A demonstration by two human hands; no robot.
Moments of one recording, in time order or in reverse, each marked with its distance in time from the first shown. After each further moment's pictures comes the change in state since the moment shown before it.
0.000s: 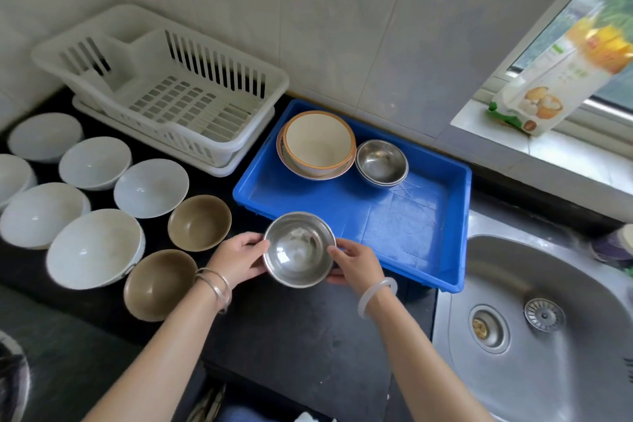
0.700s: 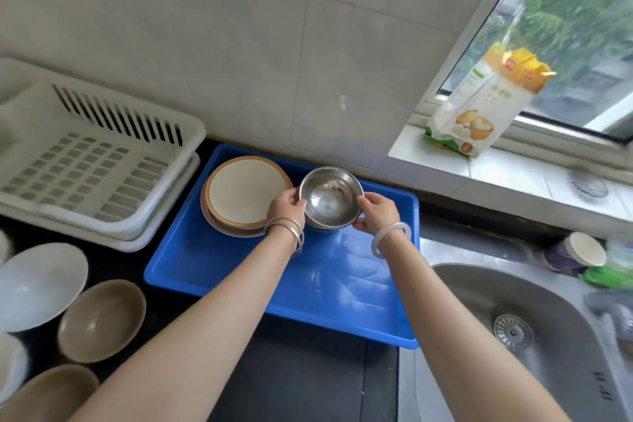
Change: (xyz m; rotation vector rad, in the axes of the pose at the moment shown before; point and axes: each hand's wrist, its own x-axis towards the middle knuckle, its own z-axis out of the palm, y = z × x) left_hand 0.124 0.102 0.205 0.186 0.023 0.247; right_hand 0.132 -0.102 -0.147 0.007 0.360 -0.085
